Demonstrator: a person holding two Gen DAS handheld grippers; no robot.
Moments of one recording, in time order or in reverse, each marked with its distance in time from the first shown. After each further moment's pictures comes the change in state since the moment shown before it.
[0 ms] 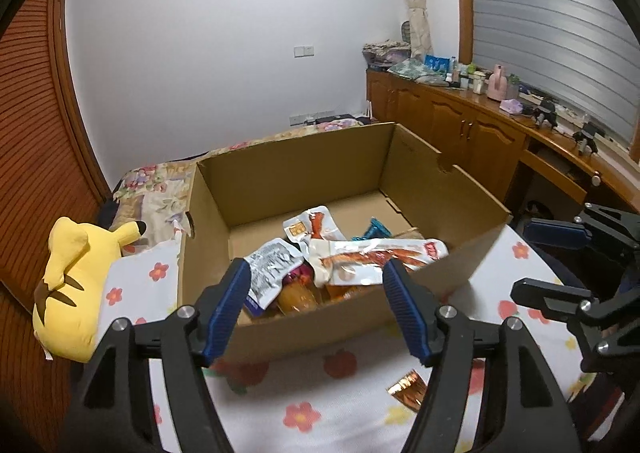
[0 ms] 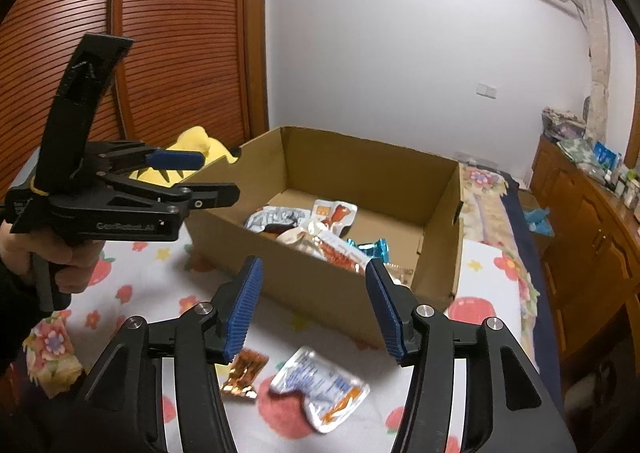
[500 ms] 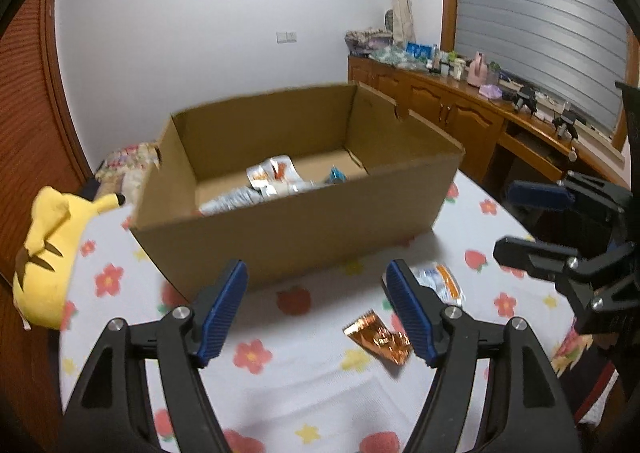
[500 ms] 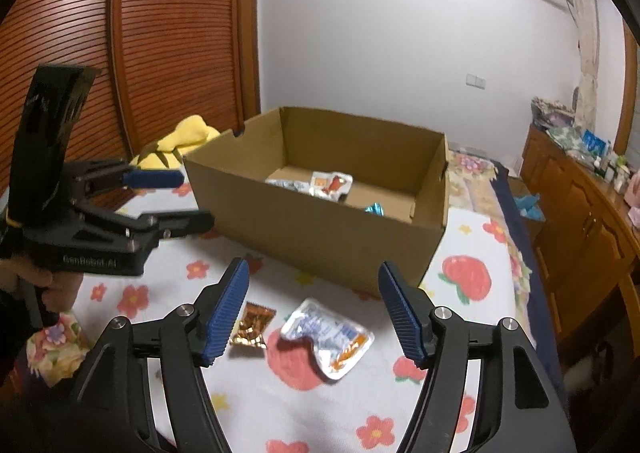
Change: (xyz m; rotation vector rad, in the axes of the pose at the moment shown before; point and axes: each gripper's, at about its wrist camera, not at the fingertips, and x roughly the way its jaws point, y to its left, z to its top) left arm -0.006 -0.030 -0.060 -0.012 0.058 -0.069; right arm -0.020 0.008 -0.038 0.026 0.031 -0.031
